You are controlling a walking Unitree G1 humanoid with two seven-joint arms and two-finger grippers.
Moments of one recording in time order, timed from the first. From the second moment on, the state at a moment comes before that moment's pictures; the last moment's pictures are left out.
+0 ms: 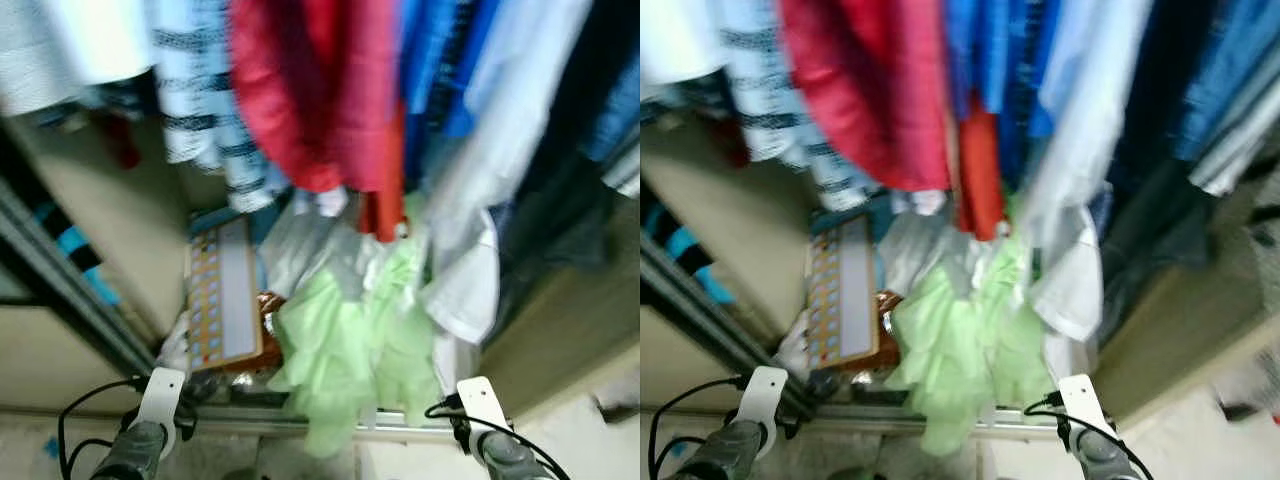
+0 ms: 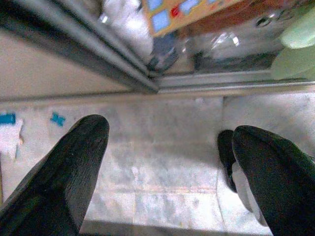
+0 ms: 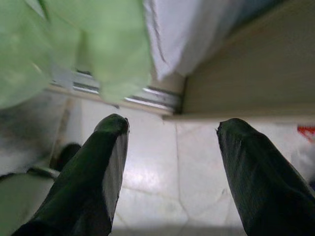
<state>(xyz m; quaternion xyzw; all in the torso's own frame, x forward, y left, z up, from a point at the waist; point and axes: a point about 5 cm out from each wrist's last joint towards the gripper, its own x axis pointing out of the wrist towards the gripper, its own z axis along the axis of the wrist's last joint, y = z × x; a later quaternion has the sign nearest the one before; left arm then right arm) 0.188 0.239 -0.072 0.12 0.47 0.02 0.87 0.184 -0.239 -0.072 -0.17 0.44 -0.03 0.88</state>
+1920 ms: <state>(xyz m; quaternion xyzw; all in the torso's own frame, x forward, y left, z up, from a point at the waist) 0.186 0.197 0.070 0.05 0.06 -0.02 1.00 0.156 -0.234 0.040 -0.10 0.24 -0.04 0.97</state>
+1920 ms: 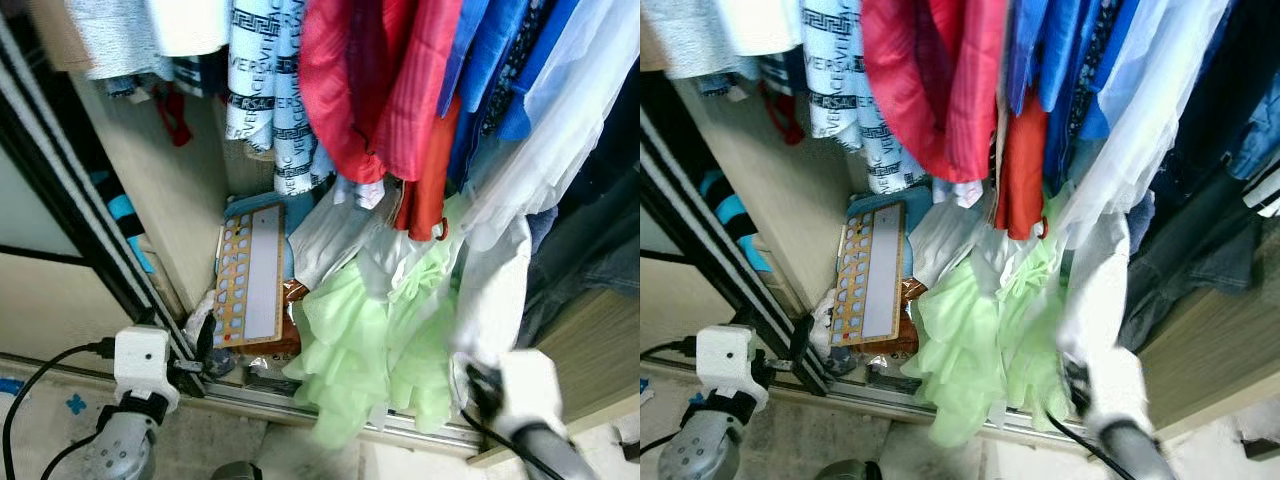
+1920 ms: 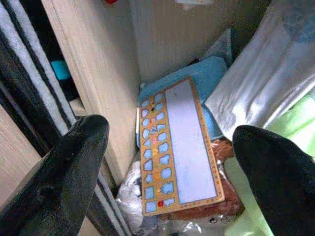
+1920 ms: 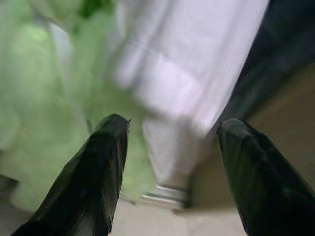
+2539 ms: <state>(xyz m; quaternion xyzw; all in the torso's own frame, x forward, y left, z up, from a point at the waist) 0.211 0.185 0.106 0.04 -0.02 -0.01 1.00 0.222 -0.195 0.096 -0.14 0.03 -0.02 0.99</state>
